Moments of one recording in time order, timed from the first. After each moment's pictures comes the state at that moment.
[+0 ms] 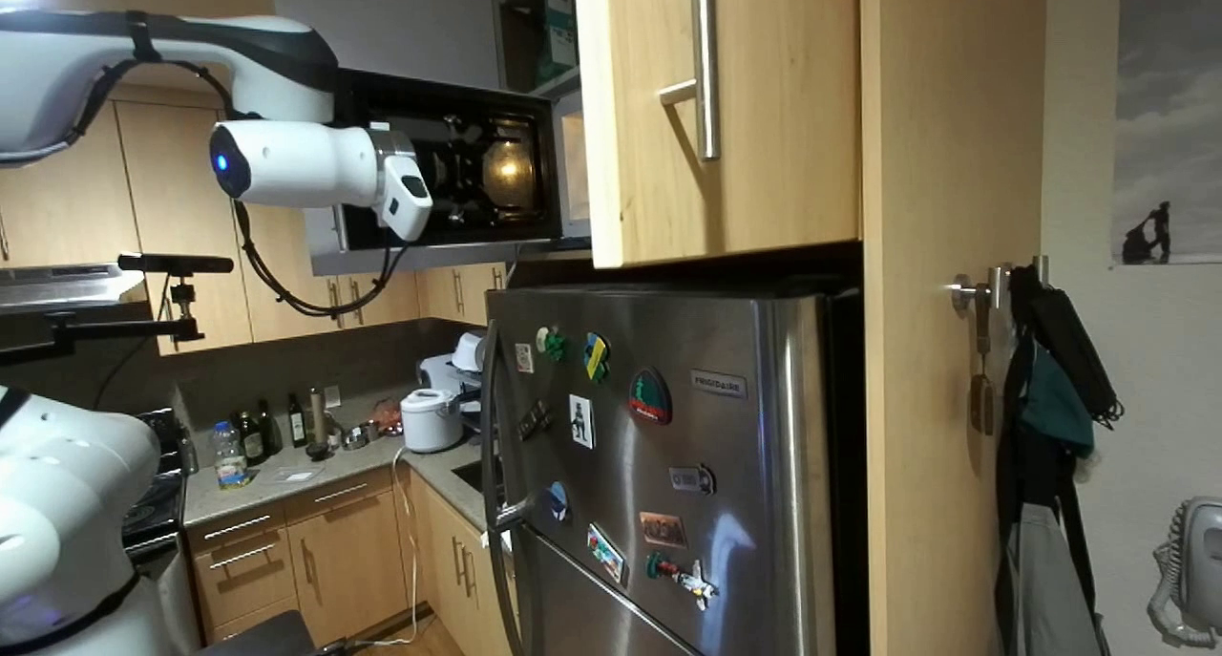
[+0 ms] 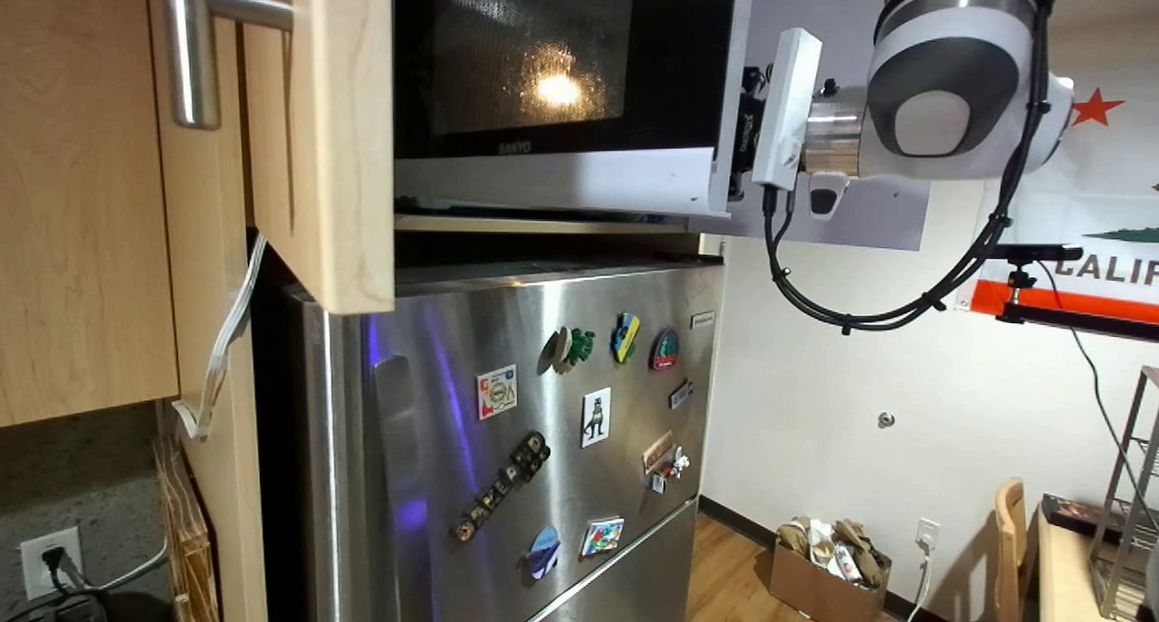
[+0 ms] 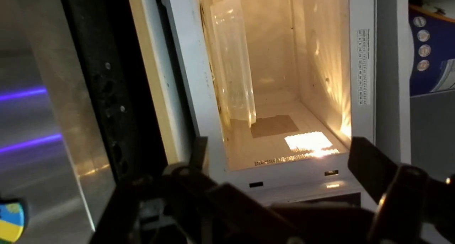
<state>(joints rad) -0.28 -0.81 0.27 -2.43 2.24 2.99 -0.34</state>
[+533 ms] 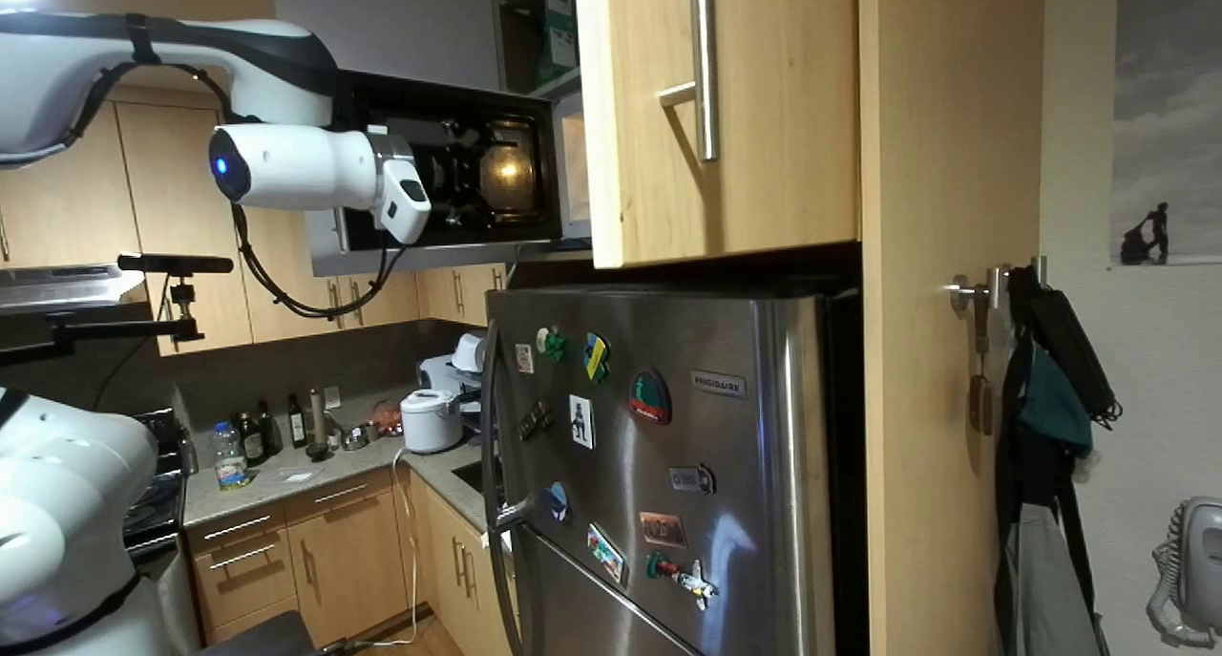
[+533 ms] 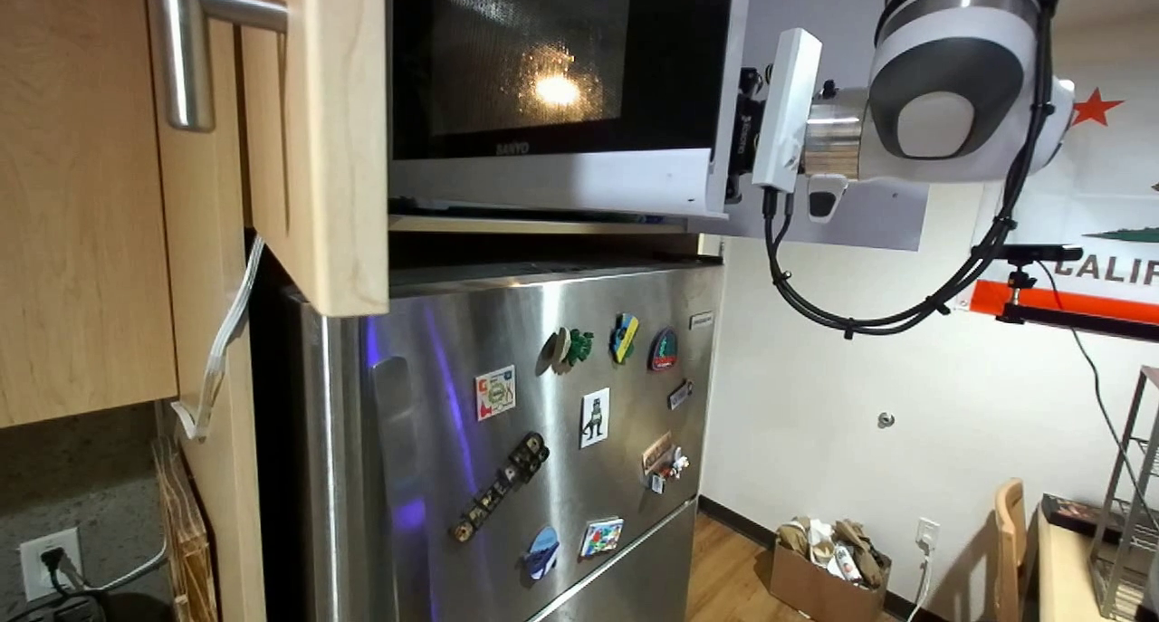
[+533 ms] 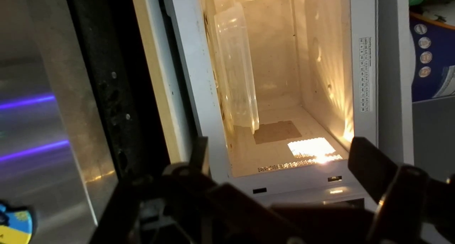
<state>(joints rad) -0.26 -0.81 0.26 -2.43 2.25 2.99 -0.34</state>
